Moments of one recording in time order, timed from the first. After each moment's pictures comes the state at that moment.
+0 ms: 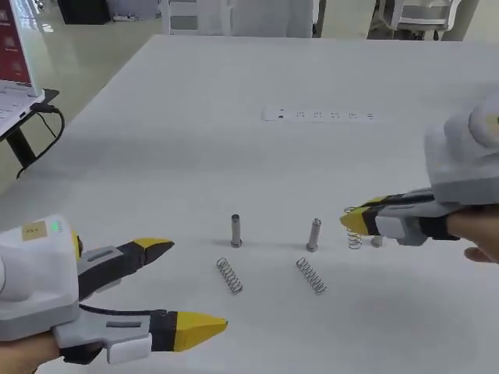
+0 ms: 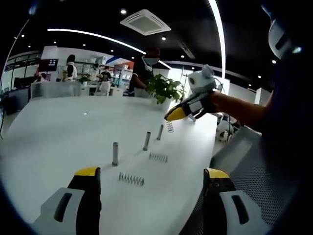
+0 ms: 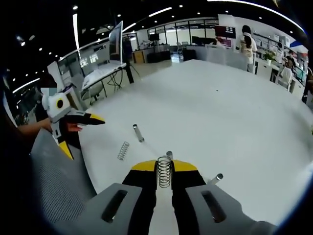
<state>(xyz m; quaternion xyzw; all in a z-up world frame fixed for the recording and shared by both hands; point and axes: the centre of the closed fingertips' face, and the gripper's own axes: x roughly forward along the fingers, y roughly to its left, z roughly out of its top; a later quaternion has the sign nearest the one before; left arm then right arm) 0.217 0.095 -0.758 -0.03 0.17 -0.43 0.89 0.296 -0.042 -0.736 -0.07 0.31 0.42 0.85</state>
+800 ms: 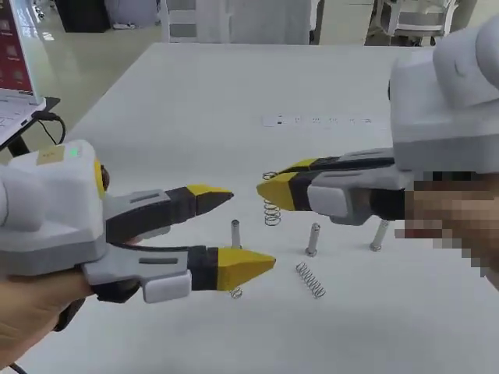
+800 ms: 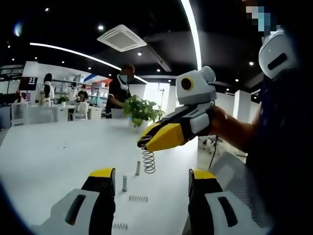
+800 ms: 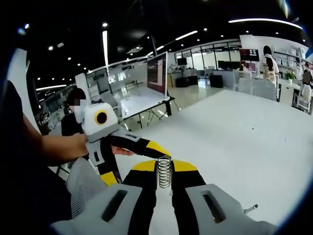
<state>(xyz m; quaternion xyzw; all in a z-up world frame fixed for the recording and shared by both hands) 0.225 0.038 -0.670 -0.04 0.09 -0.51 0.85 0.244 0.047 -0.650 -0.03 0.22 0.52 0.82</state>
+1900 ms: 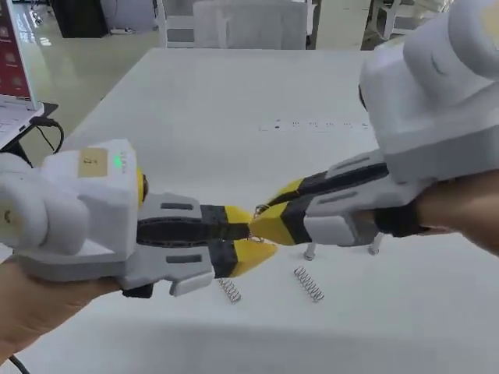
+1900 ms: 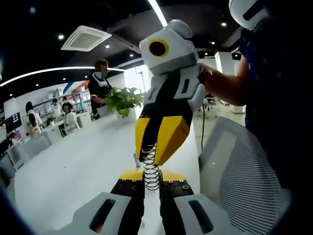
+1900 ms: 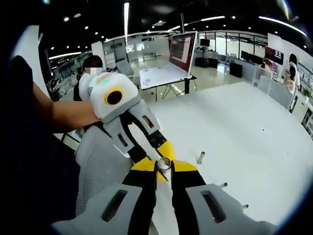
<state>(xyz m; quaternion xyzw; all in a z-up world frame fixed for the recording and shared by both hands) 0.208 0.013 -0.691 0.17 0.08 -0.56 0.81 0.203 0.042 -0.671 -0.17 0.29 0.58 0.74</state>
